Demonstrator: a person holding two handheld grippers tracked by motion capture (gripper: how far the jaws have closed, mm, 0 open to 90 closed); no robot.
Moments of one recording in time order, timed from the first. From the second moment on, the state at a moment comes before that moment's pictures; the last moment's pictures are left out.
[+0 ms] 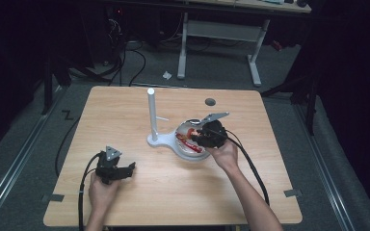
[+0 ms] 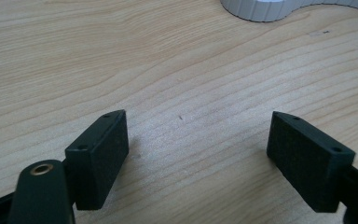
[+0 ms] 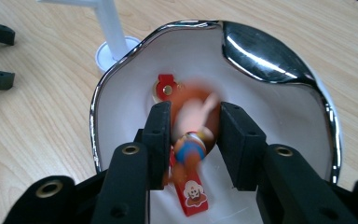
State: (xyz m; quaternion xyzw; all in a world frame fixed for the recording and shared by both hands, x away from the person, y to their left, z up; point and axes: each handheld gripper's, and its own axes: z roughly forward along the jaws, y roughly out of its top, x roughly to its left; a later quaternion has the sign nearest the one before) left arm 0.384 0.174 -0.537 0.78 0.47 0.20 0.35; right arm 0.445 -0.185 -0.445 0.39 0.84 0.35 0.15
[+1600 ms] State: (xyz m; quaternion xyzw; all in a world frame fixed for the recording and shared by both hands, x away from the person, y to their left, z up) left arm 0.384 0.174 -0.537 0.78 0.47 0.20 0.35; right arm 0.423 -0.229 -0.398 0.41 0.79 0.41 0.18
